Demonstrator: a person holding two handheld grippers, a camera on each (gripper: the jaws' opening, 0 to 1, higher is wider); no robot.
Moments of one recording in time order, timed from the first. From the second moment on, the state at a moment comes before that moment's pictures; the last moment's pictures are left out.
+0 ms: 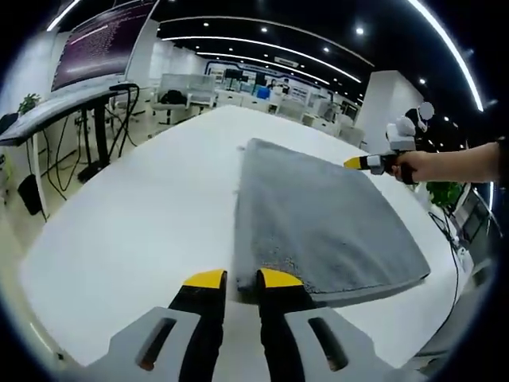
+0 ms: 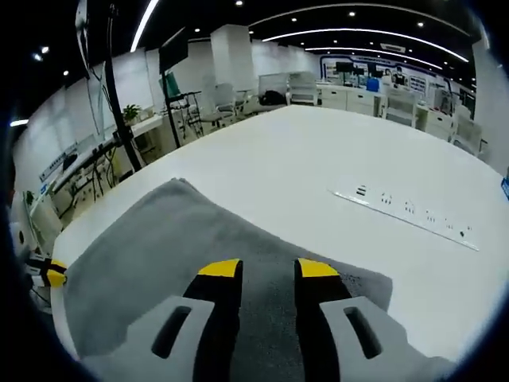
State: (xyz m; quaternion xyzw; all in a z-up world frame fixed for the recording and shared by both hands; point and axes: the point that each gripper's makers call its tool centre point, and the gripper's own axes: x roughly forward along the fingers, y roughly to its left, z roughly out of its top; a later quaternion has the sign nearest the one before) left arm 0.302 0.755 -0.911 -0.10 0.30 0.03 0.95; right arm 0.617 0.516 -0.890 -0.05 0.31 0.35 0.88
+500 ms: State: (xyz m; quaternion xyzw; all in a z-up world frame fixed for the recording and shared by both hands) left arm 0.305 0.745 -0.909 -0.07 0.32 0.00 0.94; right arm 0.623 0.451 -0.897 -0.06 0.31 0.28 0.90
